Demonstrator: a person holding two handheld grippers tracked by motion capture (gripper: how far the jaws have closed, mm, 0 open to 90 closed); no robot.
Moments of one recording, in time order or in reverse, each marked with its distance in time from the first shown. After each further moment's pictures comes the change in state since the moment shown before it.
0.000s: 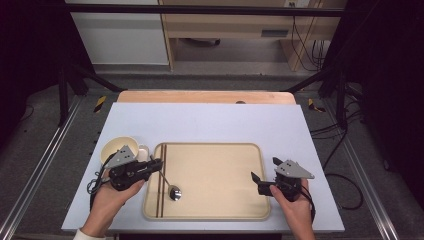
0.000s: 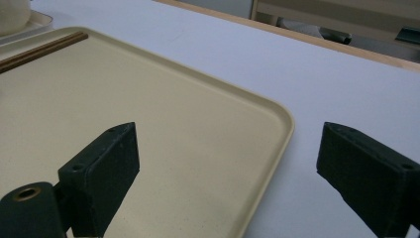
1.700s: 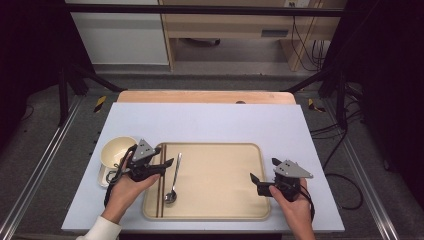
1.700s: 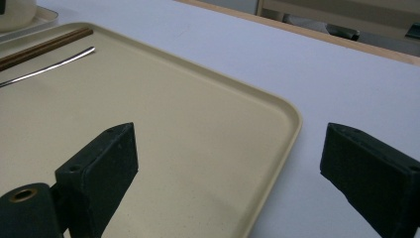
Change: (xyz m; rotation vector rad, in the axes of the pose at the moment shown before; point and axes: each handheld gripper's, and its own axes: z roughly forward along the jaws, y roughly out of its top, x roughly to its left) left arm 0.012 -0.004 0.043 0.070 0.174 0.082; right arm 0.000 -0.002 0.002 0.009 0.018 0.002
